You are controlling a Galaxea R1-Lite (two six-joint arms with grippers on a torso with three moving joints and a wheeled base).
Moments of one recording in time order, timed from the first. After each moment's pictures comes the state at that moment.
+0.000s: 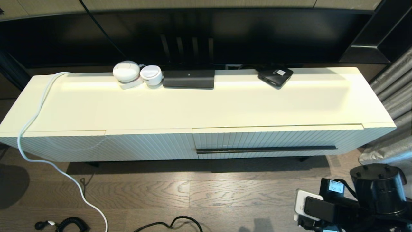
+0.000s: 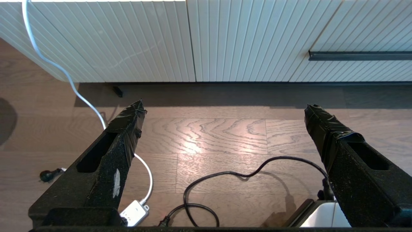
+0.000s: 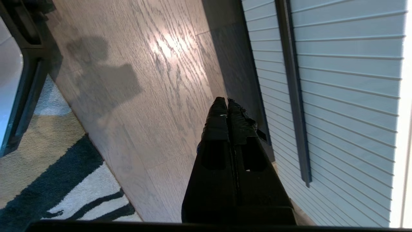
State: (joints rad) left arm 0.00 0.00 0.00 0.00 0.01 -0.01; right arm 0.51 1.56 -0.33 -0.64 -0.15 -0.94
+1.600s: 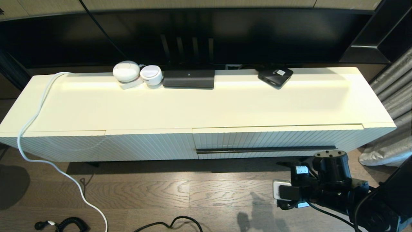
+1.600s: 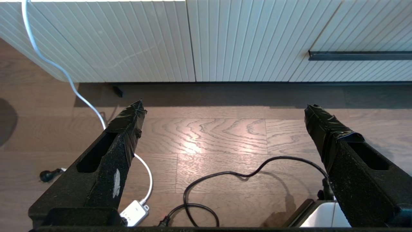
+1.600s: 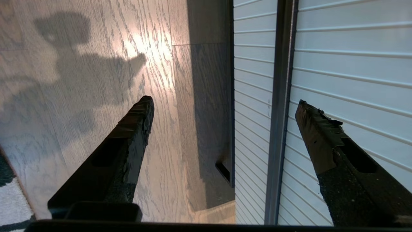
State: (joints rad) left arm 0.00 0.00 0.00 0.00 0.01 -0.01; right arm 0.34 1.96 -0.48 -0.91 0.06 -1.29
